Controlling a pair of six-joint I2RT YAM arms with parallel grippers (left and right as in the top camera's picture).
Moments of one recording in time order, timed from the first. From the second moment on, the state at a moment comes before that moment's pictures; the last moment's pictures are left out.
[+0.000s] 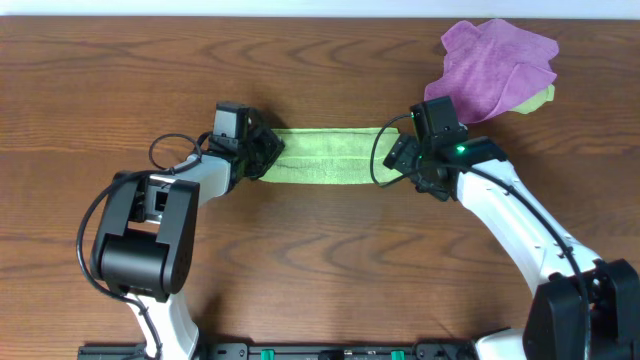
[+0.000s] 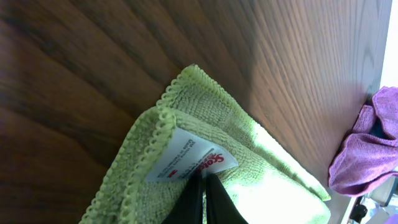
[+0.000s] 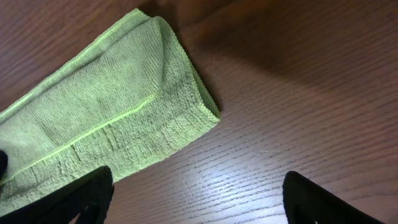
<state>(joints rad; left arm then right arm) -0.21 1.97 0.97 0.10 0.40 -1.07 0.30 1.60 1.09 -0.69 0.05 0.87</state>
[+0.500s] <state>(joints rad) -0.21 1.97 0.99 0.07 0.40 -1.09 0.30 1.63 1.04 -0.63 0.03 0.94</state>
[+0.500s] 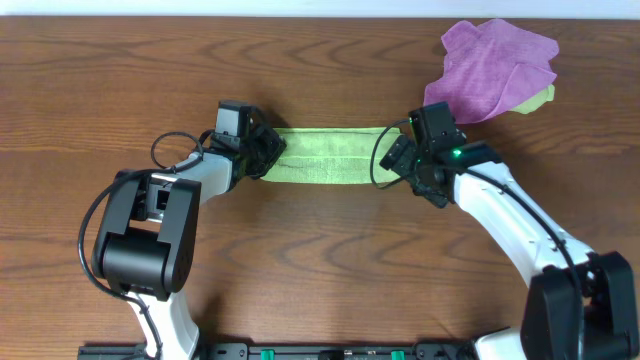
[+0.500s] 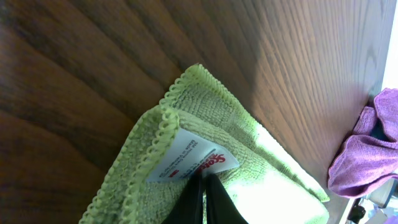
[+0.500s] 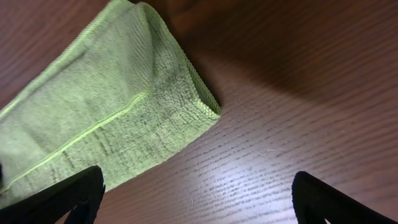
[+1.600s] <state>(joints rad) -0.21 1.97 1.00 0.05 0.40 -1.09 0.30 1.82 1.04 -0.42 0.02 1.00</state>
